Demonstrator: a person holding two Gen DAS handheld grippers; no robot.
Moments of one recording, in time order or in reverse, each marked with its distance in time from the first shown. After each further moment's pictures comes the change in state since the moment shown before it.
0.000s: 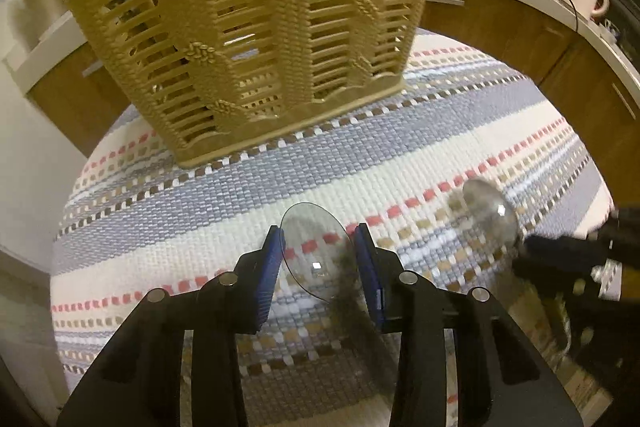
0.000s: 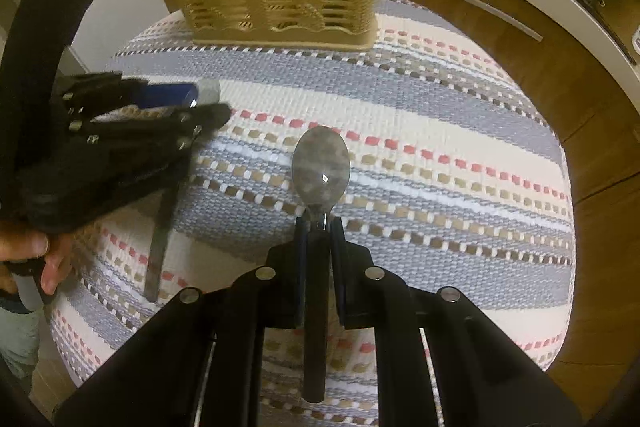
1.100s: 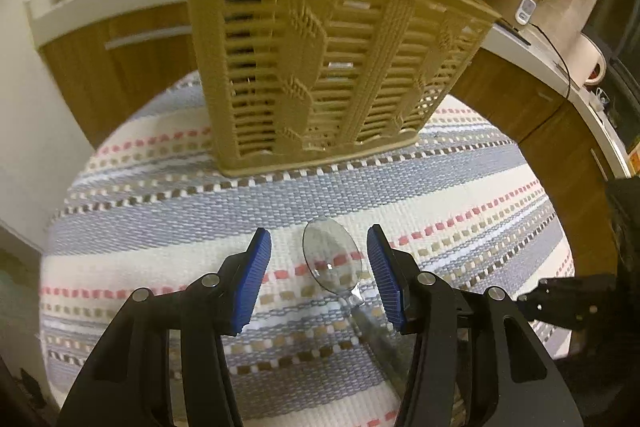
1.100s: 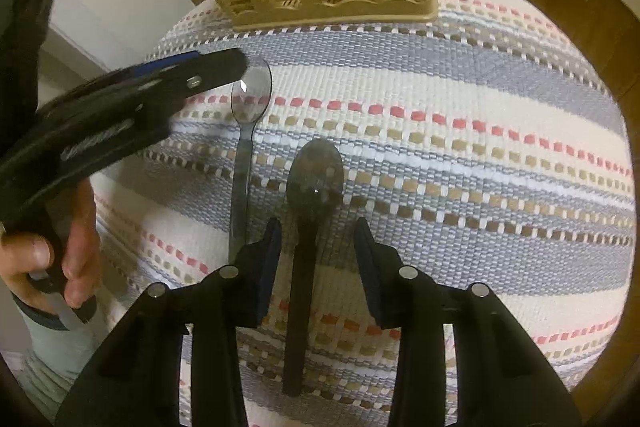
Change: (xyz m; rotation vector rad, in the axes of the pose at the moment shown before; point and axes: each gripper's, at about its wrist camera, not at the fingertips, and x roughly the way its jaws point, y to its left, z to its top) left arm -0.033 0.082 0.000 -0.201 -0.059 -0.136; right arm 0.025 0.023 0.025 0.082 0.130 0.186
